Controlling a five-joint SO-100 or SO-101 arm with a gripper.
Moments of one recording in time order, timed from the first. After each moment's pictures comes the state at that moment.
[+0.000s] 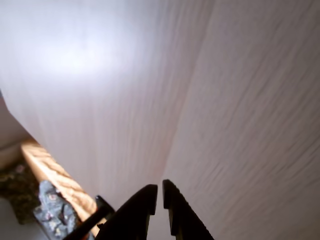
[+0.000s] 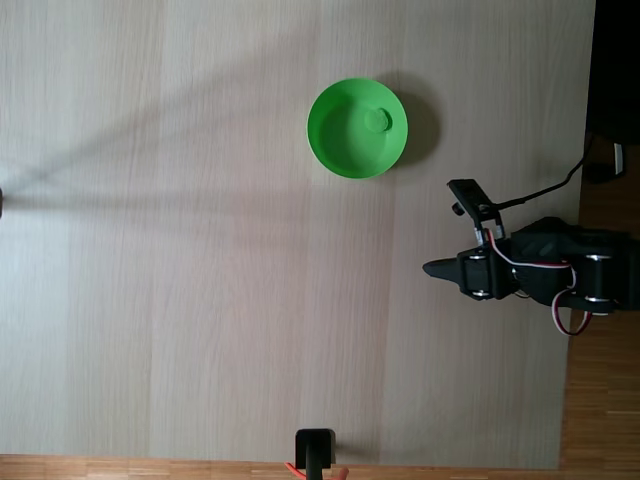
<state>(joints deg) -4.8 169.5 161.4 57.3 -9.3</state>
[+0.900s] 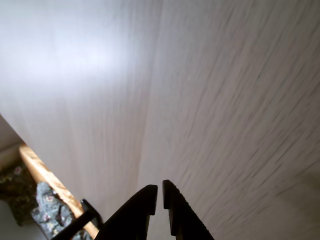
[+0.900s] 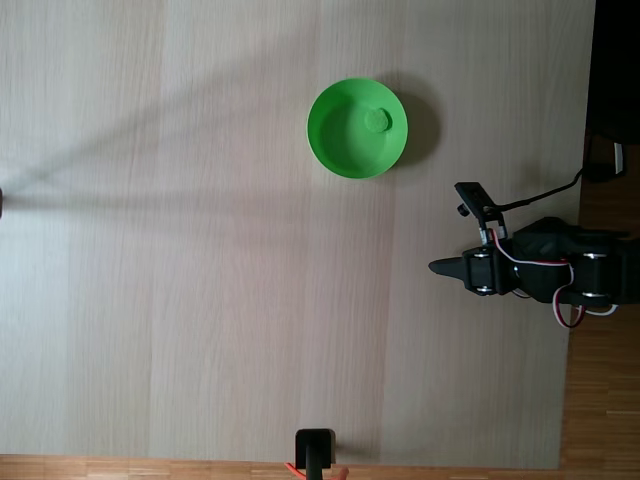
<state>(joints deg) -4.9 188.8 173.2 64.7 -8.7</state>
